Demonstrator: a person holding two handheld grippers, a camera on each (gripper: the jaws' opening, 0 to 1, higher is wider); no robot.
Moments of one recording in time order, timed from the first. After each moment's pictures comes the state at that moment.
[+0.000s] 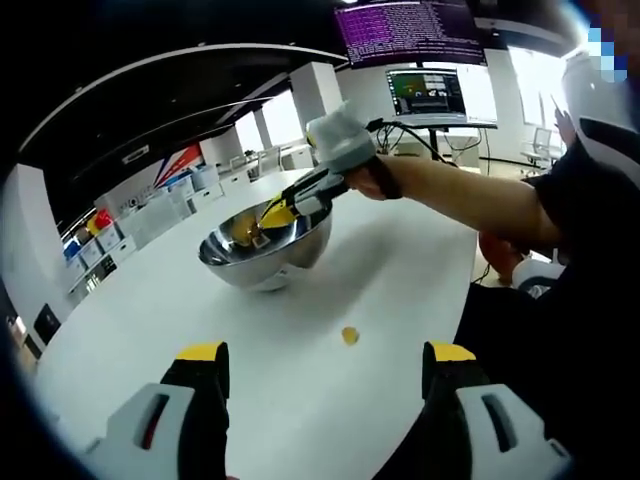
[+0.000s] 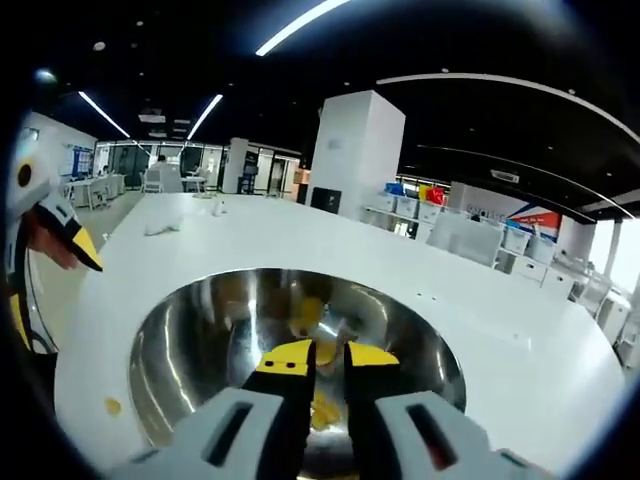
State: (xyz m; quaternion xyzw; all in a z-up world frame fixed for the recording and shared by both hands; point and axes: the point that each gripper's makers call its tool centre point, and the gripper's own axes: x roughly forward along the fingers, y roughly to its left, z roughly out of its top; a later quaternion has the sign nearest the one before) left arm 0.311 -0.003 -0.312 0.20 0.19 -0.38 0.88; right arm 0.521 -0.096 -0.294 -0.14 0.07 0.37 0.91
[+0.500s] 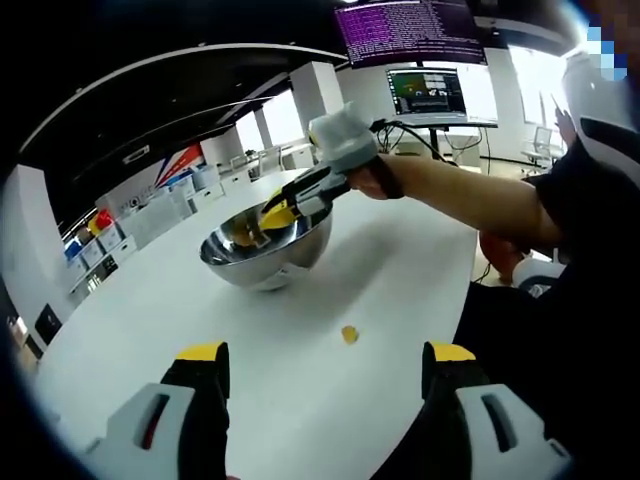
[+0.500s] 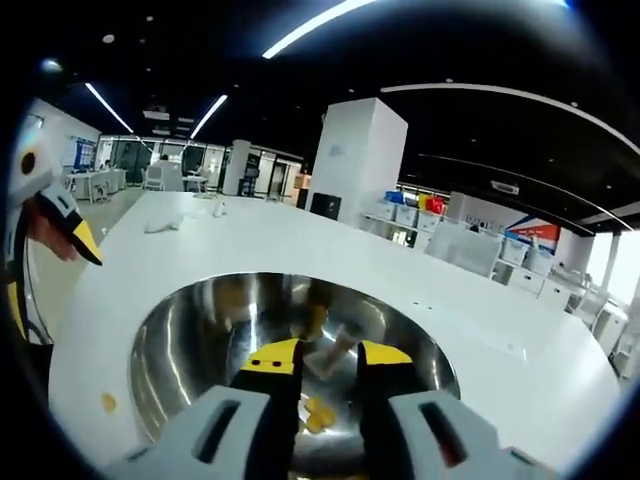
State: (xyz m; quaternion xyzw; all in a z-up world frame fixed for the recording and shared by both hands) left arm 0.310 -0.002 -0.311 0.21 0.19 -0.38 0.88; right arm 0.520 -0.096 -0.289 -0.15 0.05 0.37 0.91
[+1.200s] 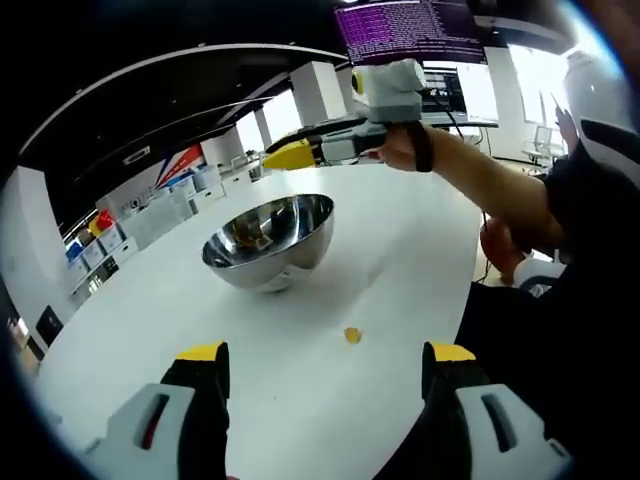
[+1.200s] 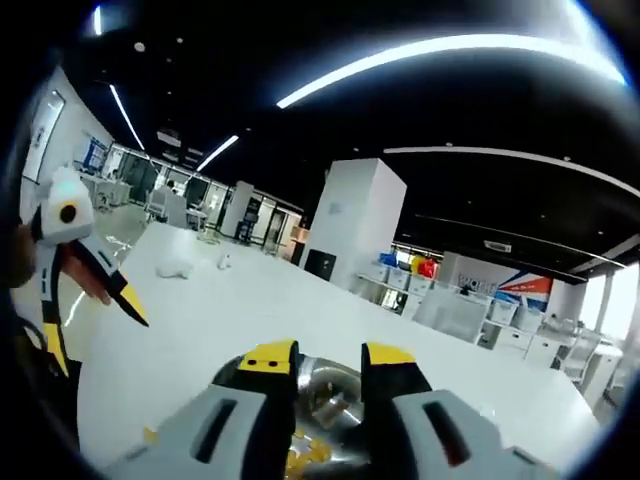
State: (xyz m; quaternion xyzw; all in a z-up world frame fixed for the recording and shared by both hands) left arm 0.312 -0.002 -0.308 0.21 0.19 -0.37 0.88; right arm 0.445 -0.102 -0.188 -0.14 -0.10 0.38 0.91
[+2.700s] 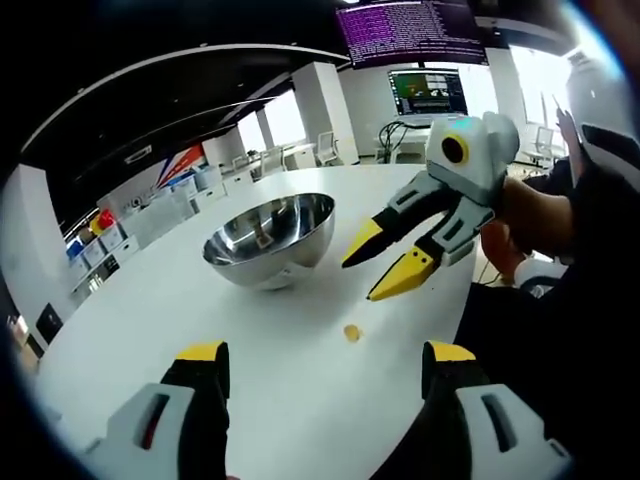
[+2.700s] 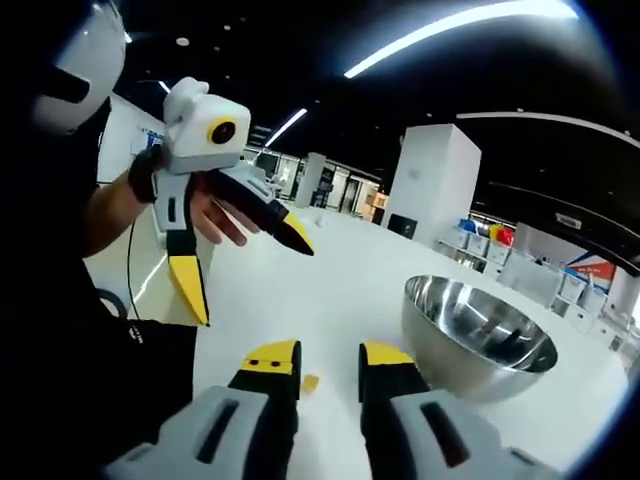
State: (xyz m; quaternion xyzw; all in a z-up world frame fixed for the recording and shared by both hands) left arm 0.311 0.000 -0.311 0.21 0.19 -0.37 0.89; right arm 0.333 -0.051 -0.322 -0.18 0.02 0.52 0.84
